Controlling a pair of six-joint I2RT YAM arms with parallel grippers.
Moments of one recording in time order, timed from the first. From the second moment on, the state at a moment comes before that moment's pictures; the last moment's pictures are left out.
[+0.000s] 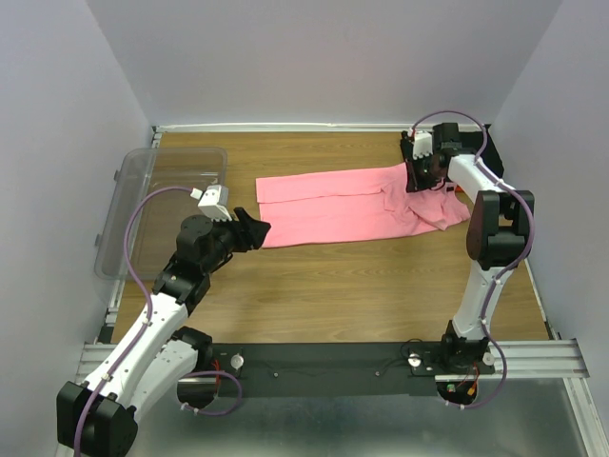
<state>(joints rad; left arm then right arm) -0.37 0.77 0.53 -0.02 0.14 -0.52 0.01 2.03 1.57 -0.55 -0.28 -0.28</state>
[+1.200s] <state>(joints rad) -0.37 0.77 0.53 -0.02 0.14 -0.52 0.01 2.08 1.61 -0.60 -0.24 -0.31</state>
